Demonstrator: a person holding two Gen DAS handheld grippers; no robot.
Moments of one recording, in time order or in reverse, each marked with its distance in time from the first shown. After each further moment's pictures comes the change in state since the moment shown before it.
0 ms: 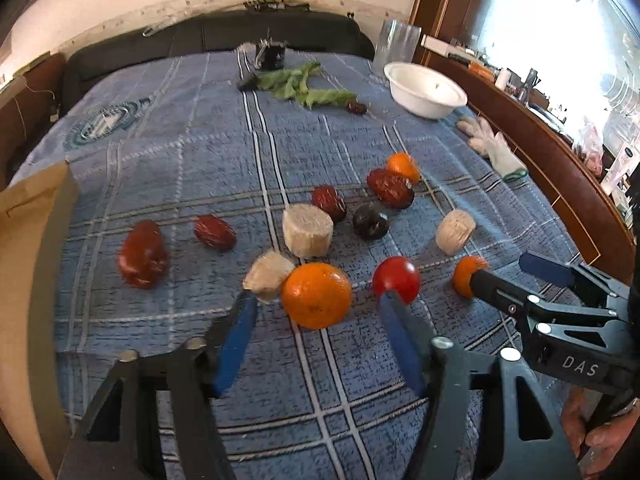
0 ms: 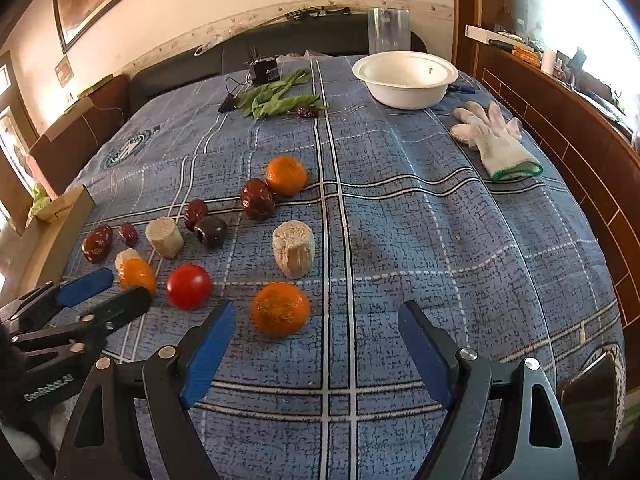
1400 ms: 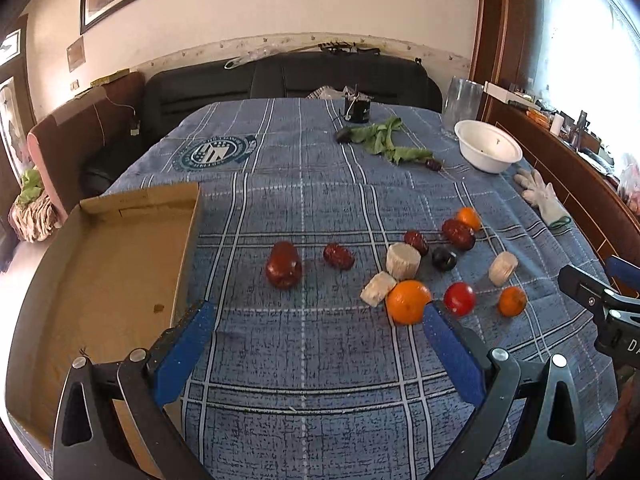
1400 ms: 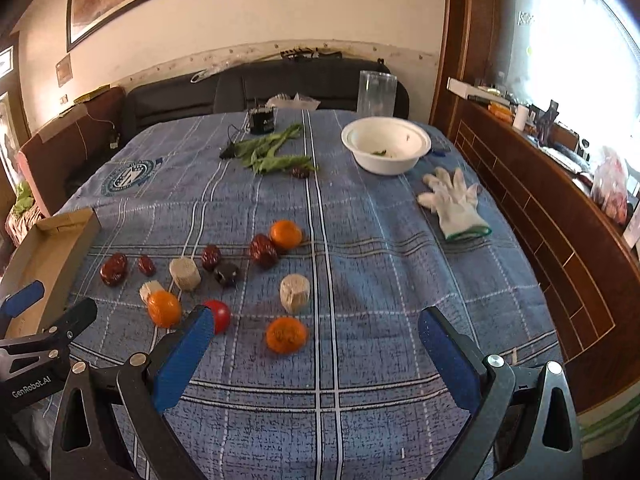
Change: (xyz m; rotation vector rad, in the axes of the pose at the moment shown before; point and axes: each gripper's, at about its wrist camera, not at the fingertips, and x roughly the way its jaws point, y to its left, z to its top) left arm -0.078 0.028 -0.014 -0.092 -0.164 0.255; right arm -0.067 0.019 0.007 -0.038 -0.127 -0.106
